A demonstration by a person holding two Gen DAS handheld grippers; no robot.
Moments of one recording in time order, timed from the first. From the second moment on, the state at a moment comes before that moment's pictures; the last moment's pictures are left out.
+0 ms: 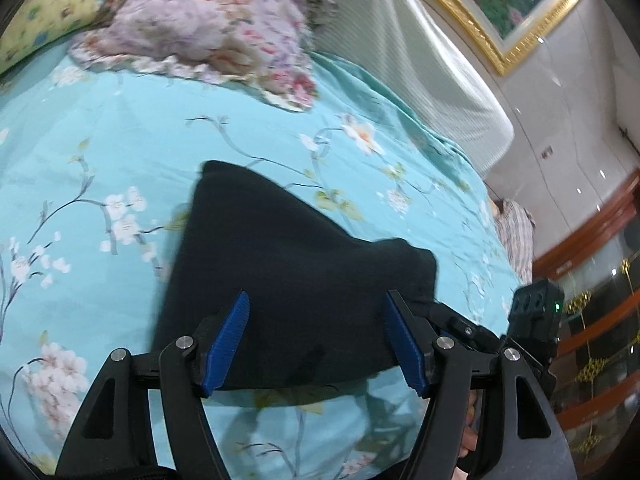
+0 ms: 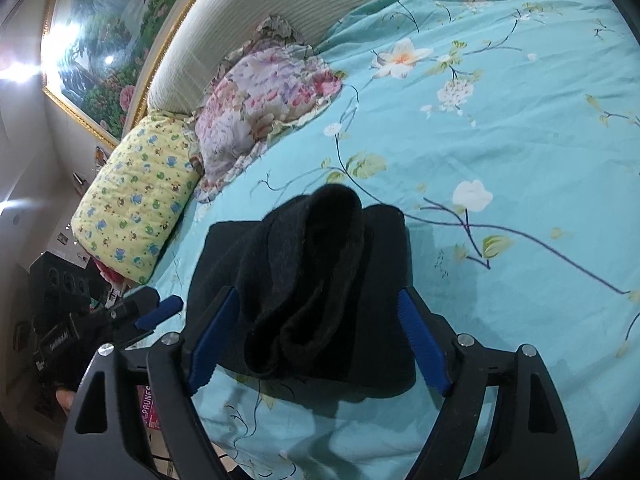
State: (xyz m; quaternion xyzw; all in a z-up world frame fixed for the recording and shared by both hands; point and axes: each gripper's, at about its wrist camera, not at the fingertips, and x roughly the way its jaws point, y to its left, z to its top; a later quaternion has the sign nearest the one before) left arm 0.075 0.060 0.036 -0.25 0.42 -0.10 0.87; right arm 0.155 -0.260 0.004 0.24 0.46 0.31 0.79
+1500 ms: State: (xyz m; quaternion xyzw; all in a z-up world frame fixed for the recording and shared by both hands) left arm 0.129 0.102 -0.039 -0.30 0.47 -0.07 0.83; right arm 0.165 -0.242 -0.029 0.23 0.50 0.30 0.78
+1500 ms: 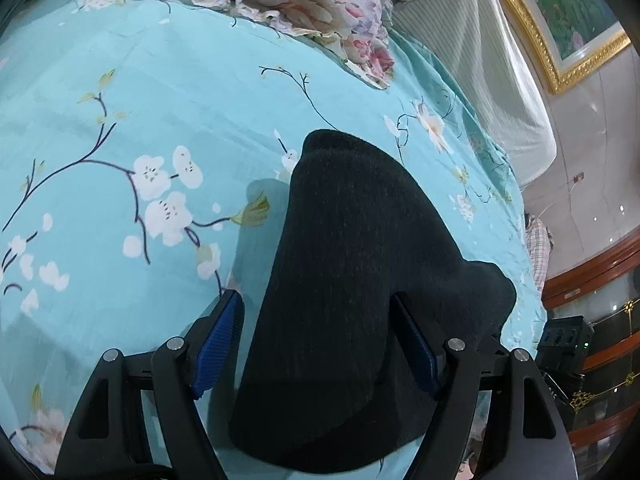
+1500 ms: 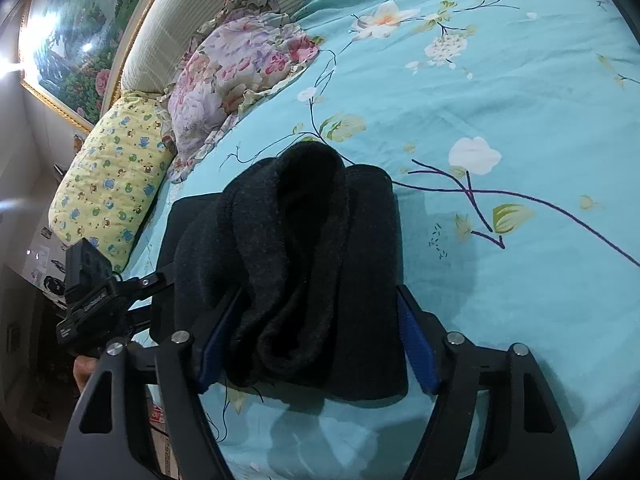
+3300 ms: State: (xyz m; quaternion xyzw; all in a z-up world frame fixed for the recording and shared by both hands) left arm 0.113 0.246 0.026 -0.33 0.36 0.02 0.87; right arm 0.231 -0.051 0.033 0.14 0.46 0.43 0.77
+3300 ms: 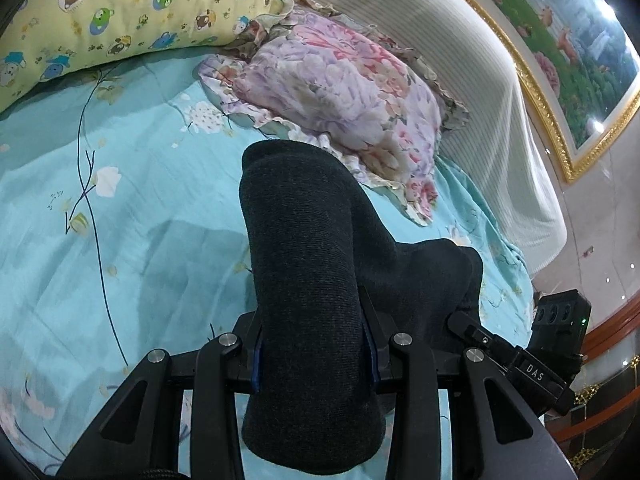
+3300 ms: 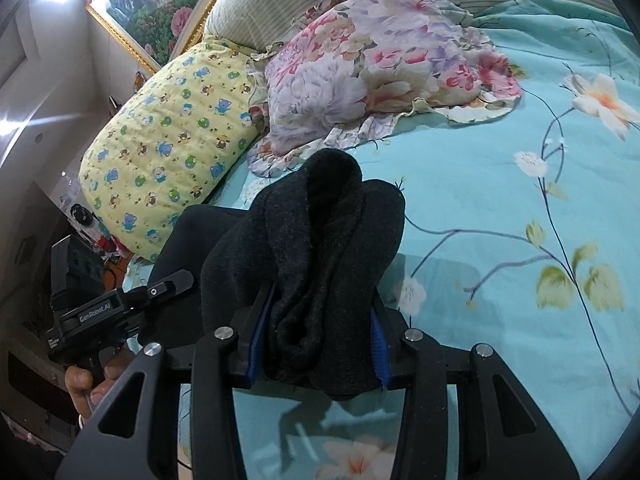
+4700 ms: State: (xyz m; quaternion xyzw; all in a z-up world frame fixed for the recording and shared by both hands) left arm 0.098 0.244 0.006 -0.28 0.39 0.09 0.87; right arm 0.241 -0.060 0.009 0.13 0.47 0.38 0.78
